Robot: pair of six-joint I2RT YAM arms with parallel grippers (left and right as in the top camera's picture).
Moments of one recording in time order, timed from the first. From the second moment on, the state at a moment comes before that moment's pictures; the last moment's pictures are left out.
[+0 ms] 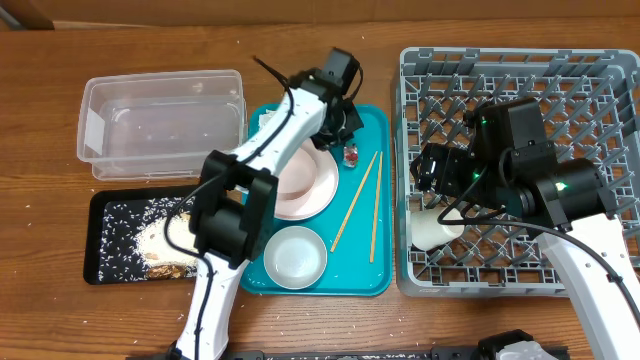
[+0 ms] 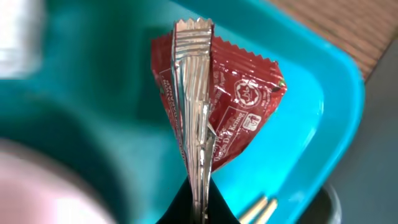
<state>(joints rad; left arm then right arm) -0.46 2.34 1.98 -0.94 0.15 -0.87 0.26 1.26 1.30 -1.10 -0.20 0.49</state>
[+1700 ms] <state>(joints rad) -0.32 2.42 2.21 -1.14 -0.07 -0.16 0.26 1.26 1.30 -1.11 -0.20 0.49</state>
